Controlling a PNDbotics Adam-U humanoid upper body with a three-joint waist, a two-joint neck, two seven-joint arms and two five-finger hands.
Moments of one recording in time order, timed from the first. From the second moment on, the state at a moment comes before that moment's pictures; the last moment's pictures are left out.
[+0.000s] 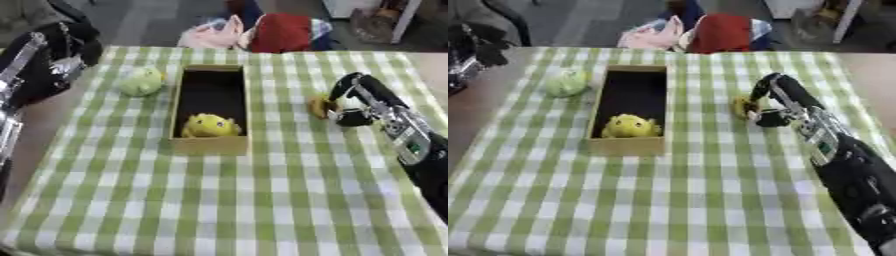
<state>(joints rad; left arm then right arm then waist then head) -0.49 0.45 0.03 -1.65 -0.15 -0.04 -0.30 -0.82 -0.40 0.20 -0.76 0.68 -0.27 -0.12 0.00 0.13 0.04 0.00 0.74</state>
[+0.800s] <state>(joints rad) -0.49 0.45 0.03 -1.65 -0.15 -0.04 -0.29 -0.82 -0.40 0.21 -0.79 0.61 -0.27 -0.19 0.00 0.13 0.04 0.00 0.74</state>
